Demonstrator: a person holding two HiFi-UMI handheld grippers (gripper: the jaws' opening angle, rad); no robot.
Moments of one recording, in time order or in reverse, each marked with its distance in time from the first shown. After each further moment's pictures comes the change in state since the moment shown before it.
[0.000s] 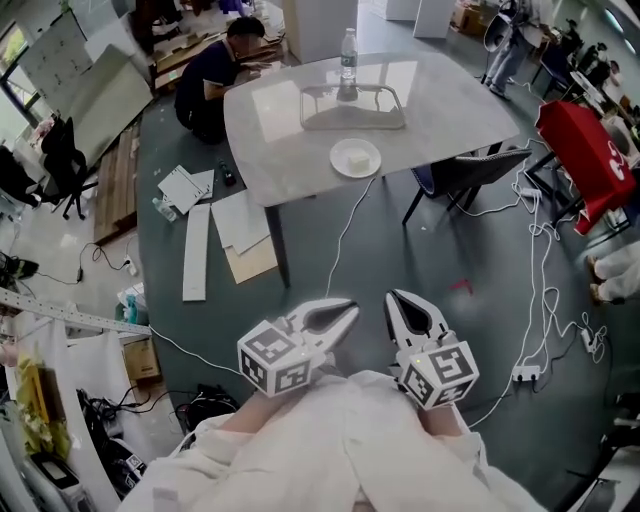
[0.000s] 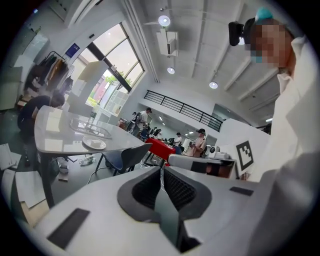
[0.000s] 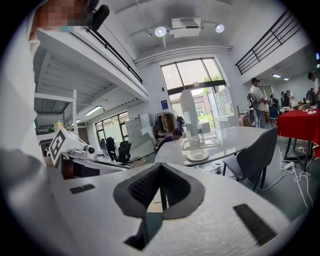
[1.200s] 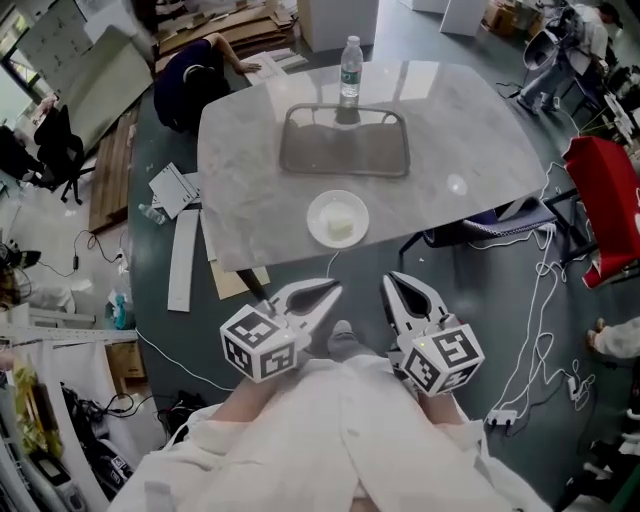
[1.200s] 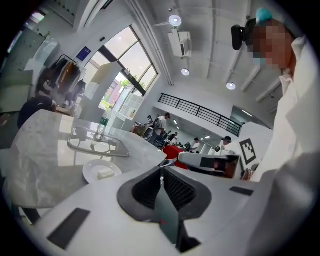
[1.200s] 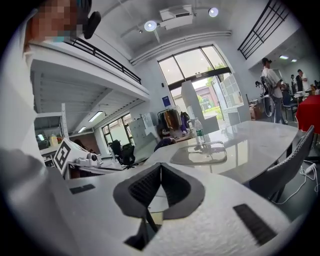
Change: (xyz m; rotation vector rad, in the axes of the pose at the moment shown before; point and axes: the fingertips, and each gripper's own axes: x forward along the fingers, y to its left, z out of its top) left arm 0.177 0.184 0.129 -0.055 -0.043 0.161; right arm 0.184 -0.199 0.099 0.070 0.040 0.132
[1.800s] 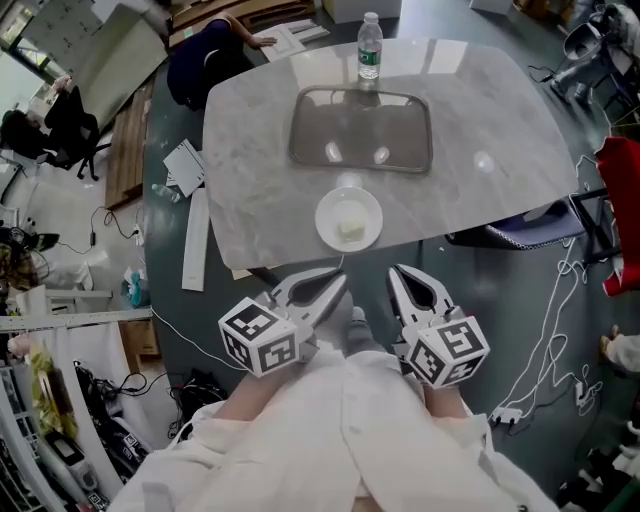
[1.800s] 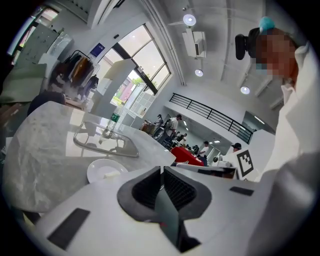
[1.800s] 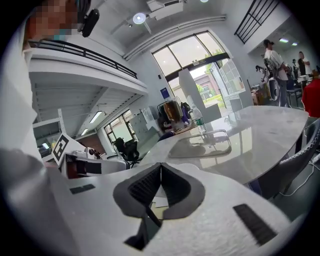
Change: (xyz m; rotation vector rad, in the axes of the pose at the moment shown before) left arm 0.036 0.049 0.020 -0.105 0.008 0.087; right arm 0.057 -0.047 -0.015 0.082 0.092 0.056
